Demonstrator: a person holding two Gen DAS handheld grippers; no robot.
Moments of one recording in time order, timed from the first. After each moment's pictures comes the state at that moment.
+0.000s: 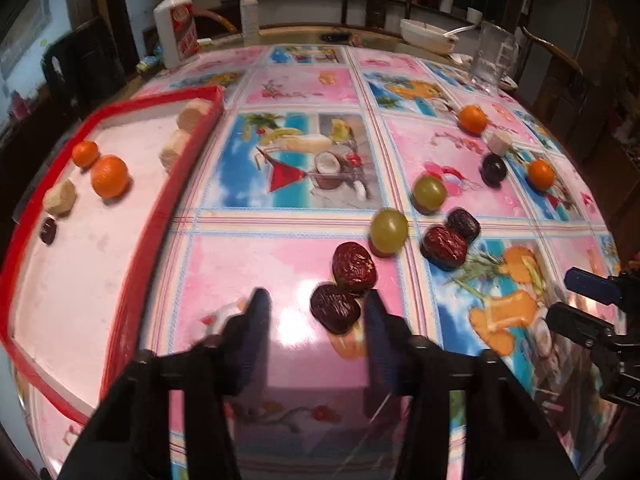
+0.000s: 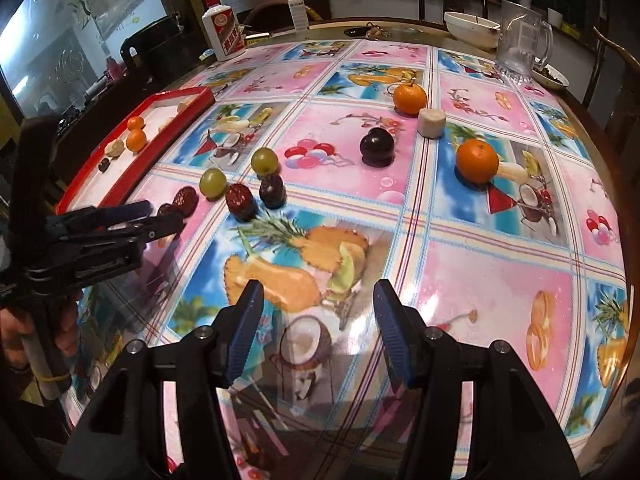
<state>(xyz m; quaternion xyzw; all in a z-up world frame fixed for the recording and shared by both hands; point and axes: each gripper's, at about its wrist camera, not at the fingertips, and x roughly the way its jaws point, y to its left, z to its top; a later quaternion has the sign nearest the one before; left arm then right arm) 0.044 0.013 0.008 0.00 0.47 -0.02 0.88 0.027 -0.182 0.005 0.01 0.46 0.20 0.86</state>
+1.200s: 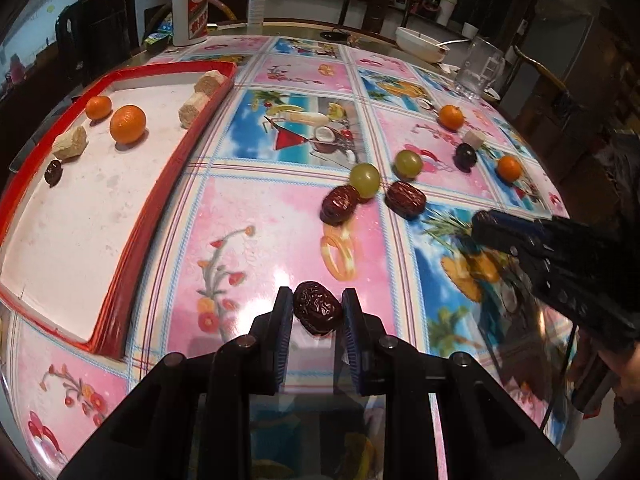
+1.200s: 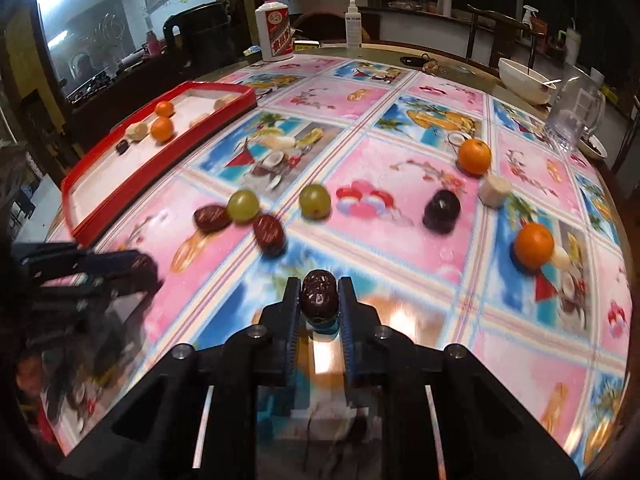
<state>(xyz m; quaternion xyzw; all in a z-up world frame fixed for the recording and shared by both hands) -0.001 0.030 0.012 -0.06 0.48 -0.06 0.87 0.040 -0.139 0.009 -0.06 0.42 0.25 0.87</state>
